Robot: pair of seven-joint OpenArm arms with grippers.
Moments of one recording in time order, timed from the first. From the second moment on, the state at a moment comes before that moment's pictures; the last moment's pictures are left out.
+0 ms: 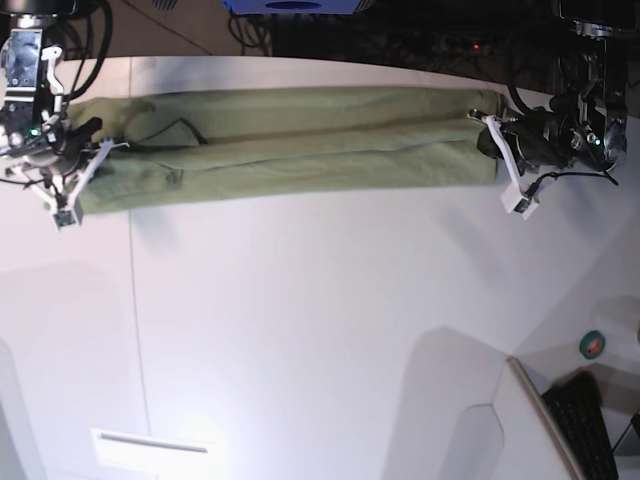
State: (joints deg) left arm 15.5 -27.4 -8.3 91.4 -32.9 -26.8 65.7; right arm -14.1 12.1 13.7 88.1 0.5 19.7 -47.9
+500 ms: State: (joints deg) left arm 15.2 -27.3 -8.3 91.4 -32.9 -26.8 65.7; right arm -14.6 12.2 13.7 88.0 0.5 19.7 -49.6
